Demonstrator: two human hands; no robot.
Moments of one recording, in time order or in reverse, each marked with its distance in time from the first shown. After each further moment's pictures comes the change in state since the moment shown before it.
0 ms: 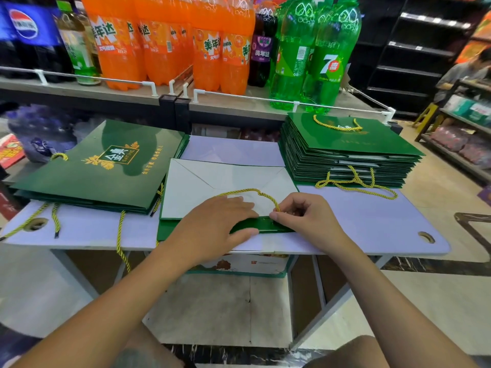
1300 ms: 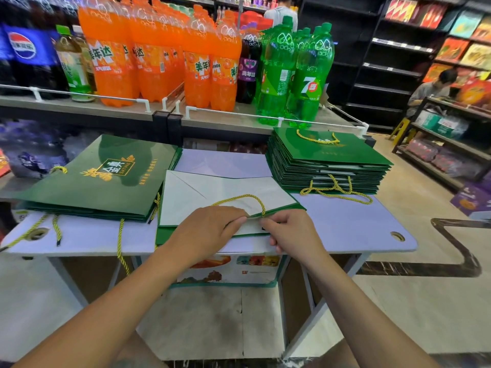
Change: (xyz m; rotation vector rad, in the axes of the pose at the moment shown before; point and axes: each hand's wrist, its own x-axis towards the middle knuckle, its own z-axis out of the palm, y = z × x) left_hand 0.000 0.003 -0.003 -0.086 0.079 -0.065; right_hand -0.033 -0.066 0.029 -0.199 0.133 0.377
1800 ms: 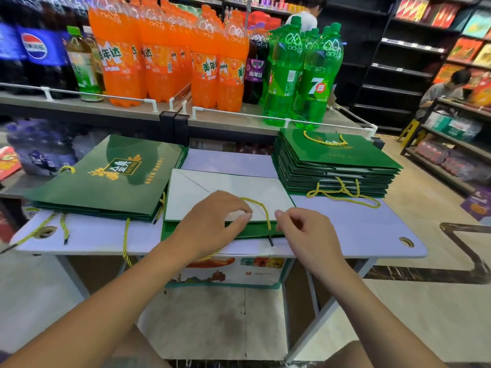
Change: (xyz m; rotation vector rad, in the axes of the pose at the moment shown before) left_hand 0.003 0.000 -0.012 -0.167 0.179 0.029; right_hand -0.005 0.010 -0.013 -0.254 0.198 -0.331
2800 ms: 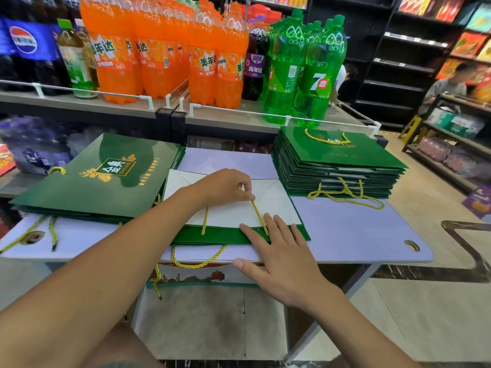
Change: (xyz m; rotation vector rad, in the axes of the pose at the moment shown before) left_hand 0.114 -0.048 0.009 0.078 -0.374 -0.065; right_hand -0.017 -0.001 0.039 -0.562 -0.495 -0.139
